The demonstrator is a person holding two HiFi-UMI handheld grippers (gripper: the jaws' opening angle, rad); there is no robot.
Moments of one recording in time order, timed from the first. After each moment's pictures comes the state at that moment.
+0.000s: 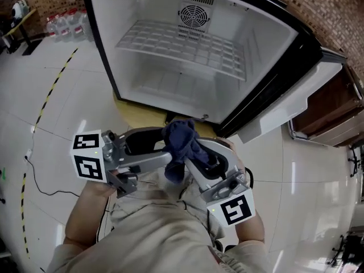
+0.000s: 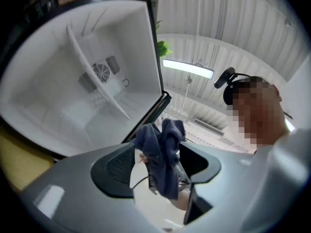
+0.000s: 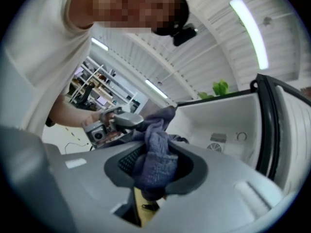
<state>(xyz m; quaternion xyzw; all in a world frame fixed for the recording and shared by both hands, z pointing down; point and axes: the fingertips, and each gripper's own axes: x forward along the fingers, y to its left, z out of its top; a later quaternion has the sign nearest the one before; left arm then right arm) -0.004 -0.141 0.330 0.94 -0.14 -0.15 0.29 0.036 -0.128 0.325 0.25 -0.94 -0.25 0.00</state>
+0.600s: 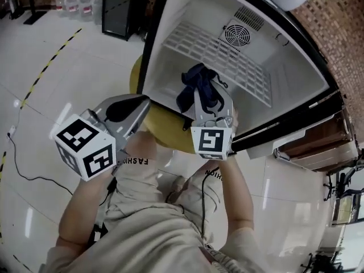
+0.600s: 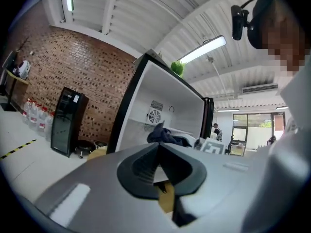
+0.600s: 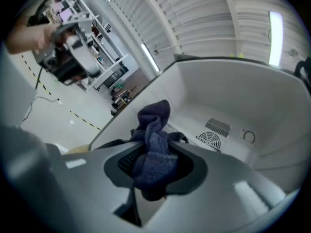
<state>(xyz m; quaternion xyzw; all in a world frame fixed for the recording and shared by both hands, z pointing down) -0.166 -0.198 0.331 0.87 -0.48 -0.06 0.12 -0.068 -0.313 0.341 0.41 -0.83 -0.35 0.14</state>
